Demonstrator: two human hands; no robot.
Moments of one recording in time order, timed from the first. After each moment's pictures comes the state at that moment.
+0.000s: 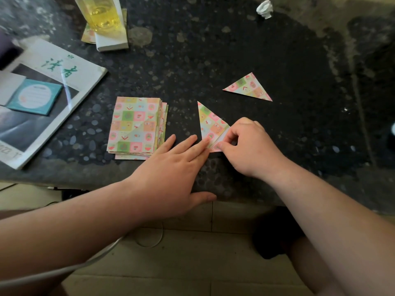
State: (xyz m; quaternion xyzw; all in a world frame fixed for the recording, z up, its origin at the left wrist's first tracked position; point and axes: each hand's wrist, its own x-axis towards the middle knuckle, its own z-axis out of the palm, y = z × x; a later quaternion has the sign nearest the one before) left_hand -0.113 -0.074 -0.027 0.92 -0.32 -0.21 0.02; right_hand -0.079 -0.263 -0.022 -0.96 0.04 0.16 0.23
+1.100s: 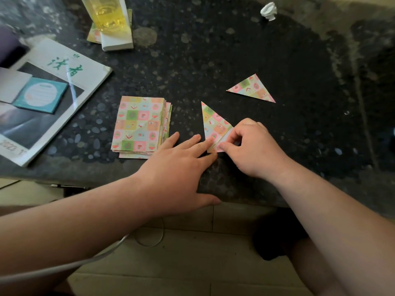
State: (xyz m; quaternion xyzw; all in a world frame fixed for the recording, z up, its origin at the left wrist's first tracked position) left_hand -0.109 -0.078 -0.020 0.92 -0.32 -0.21 0.03; right_hand -0.077 -0.263 -0.023 -0.96 0.05 0.16 0.23
